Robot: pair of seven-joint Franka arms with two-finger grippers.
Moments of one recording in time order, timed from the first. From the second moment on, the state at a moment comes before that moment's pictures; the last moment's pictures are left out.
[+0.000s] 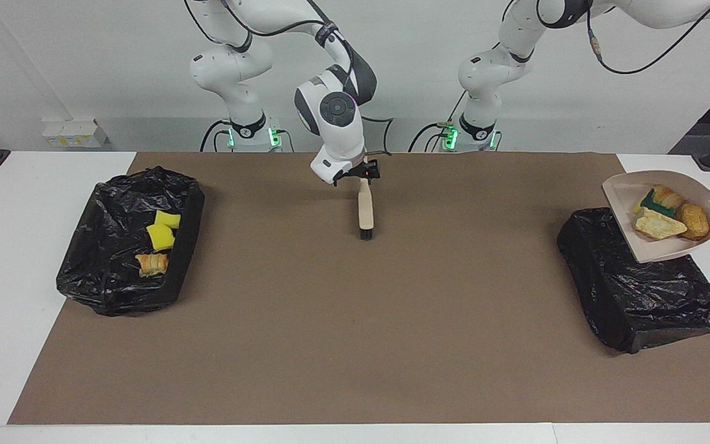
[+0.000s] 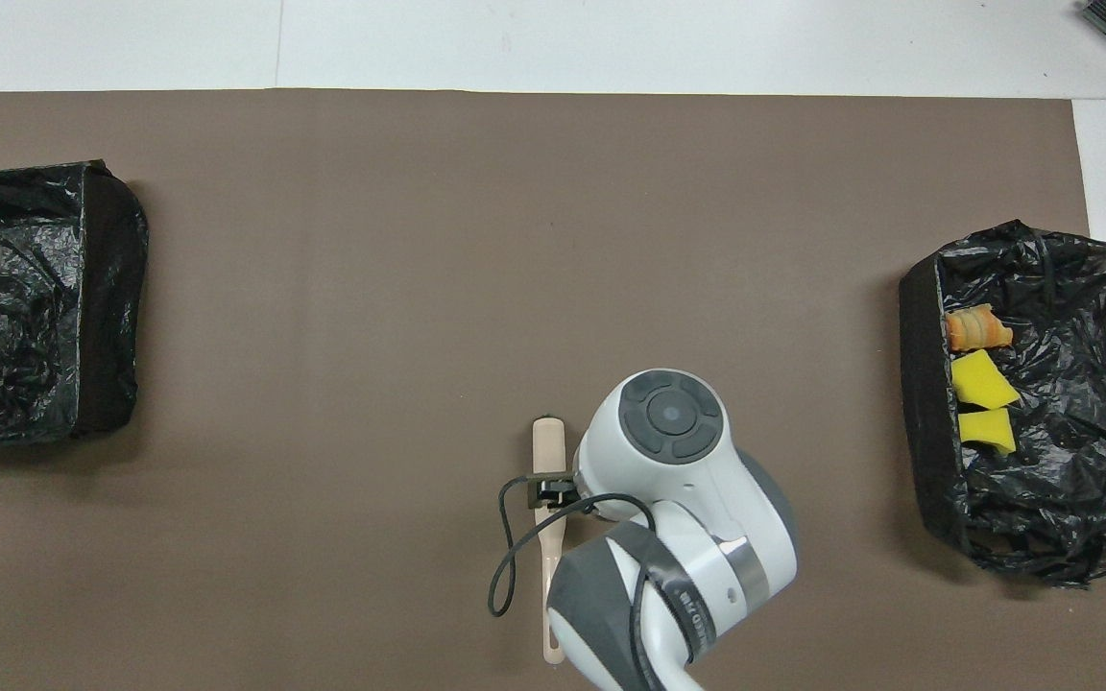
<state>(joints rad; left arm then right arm) 0.38 0.31 0.06 -1.39 0.34 1.85 2.01 0.50 0.10 0.10 -2.05 0.19 2.02 0.53</state>
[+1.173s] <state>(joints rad) 0.29 0.33 0.04 -1.48 0.89 2.03 1.46 0.14 0.02 0.09 -1.78 -0.14 1.90 0.29</state>
